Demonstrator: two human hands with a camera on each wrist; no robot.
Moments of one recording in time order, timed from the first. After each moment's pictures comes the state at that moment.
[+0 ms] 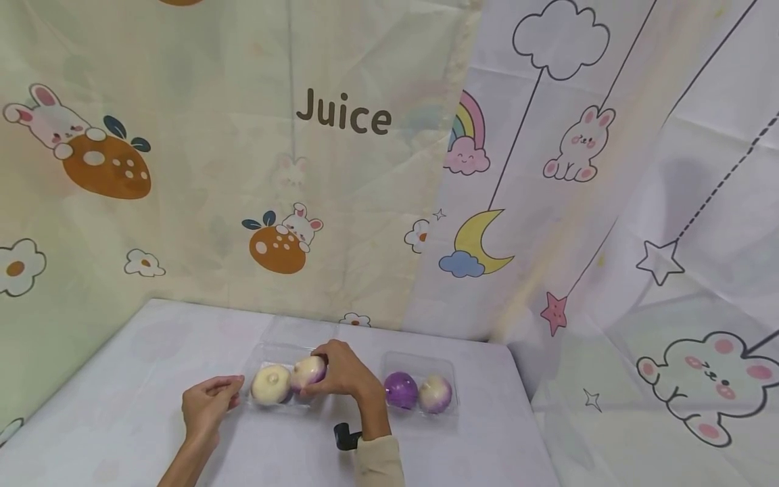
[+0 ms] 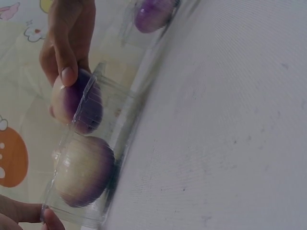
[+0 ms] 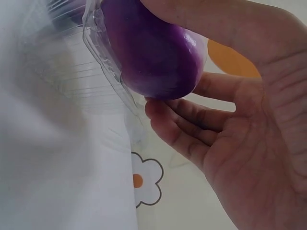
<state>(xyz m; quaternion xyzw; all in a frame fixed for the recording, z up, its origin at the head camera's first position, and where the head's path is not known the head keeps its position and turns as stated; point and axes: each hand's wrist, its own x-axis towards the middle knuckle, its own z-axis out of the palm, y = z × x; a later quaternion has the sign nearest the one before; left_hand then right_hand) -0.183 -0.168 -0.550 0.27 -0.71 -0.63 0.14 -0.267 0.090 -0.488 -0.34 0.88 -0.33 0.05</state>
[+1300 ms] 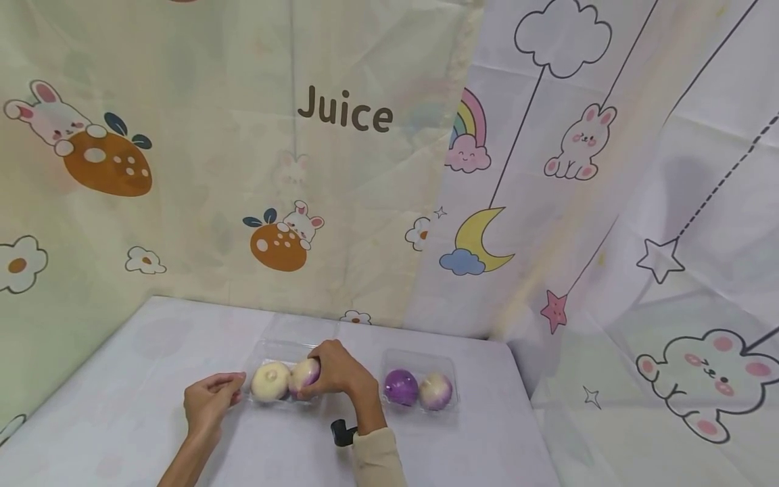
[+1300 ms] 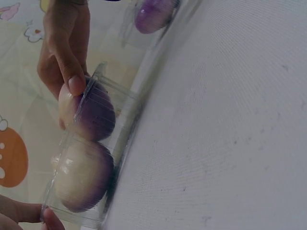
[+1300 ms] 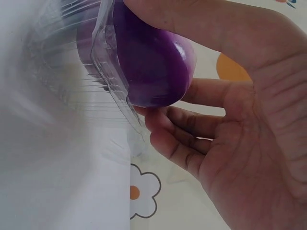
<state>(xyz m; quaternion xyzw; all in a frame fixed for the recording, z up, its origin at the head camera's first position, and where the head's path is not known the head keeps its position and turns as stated) -0.182 -0.168 -0.552 0.27 -0.71 -0.64 0.14 -0.269 0.076 -0.491 -0.34 0.90 -0.26 0.08</state>
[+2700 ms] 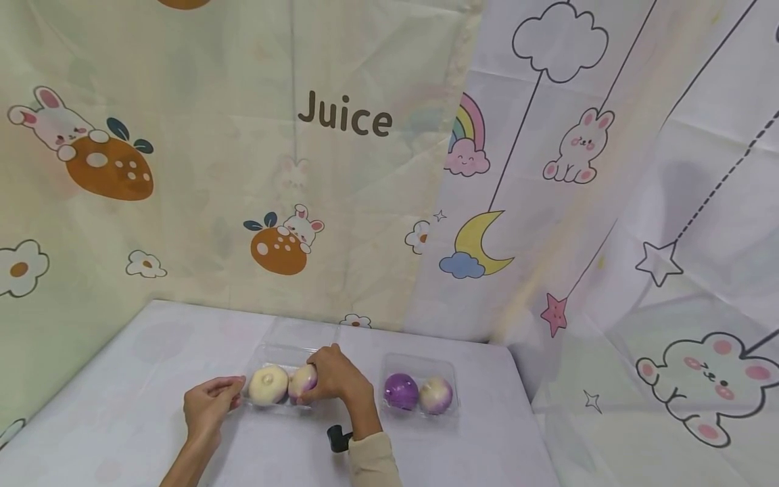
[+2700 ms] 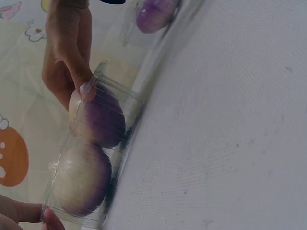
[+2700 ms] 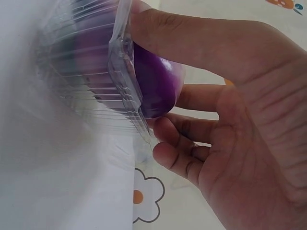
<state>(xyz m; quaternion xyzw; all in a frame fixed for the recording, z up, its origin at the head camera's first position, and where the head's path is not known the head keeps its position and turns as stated) -0.184 -0.165 -0.551 0.28 -0.71 -0.63 0.15 -0.262 0.069 -0.494 -0.33 0.92 -0.18 0.05</state>
